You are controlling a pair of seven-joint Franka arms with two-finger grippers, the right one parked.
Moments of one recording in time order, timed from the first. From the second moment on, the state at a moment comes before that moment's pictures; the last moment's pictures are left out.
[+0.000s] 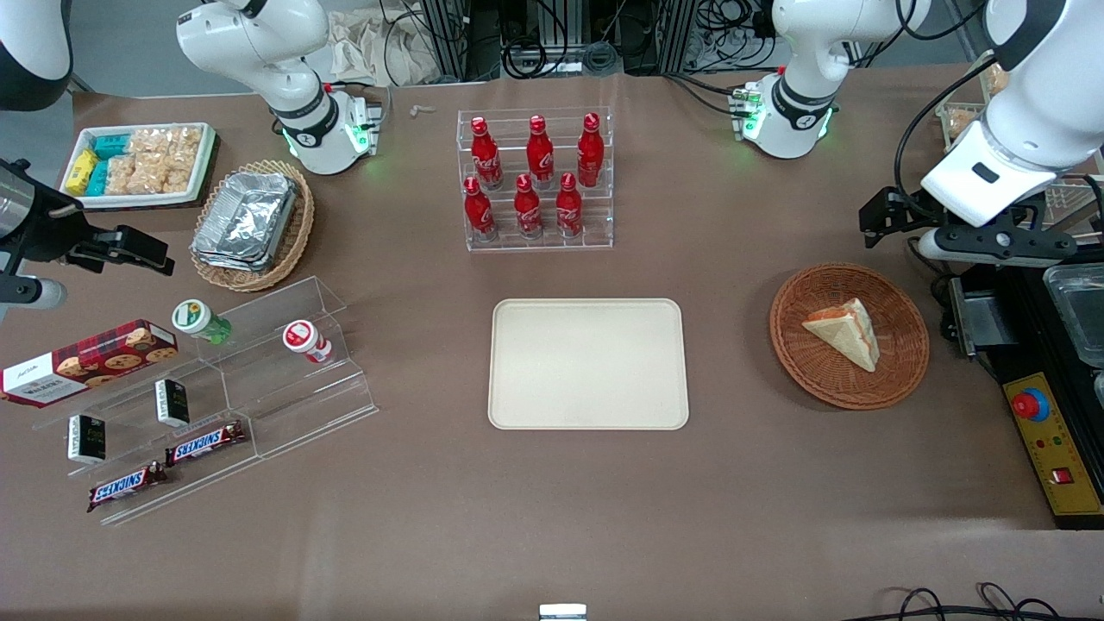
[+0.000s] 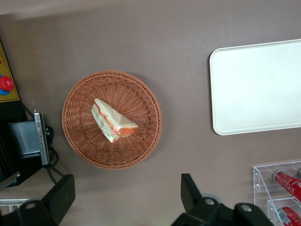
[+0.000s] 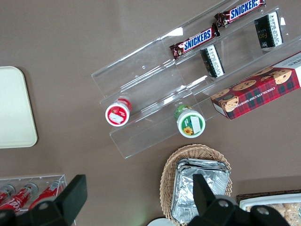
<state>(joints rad) -0.06 -0.08 -0.10 -1.73 0.01 1.63 -0.04</state>
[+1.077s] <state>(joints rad) -0.06 -0.09 -0.10 -1.73 0.01 1.61 -0.35</state>
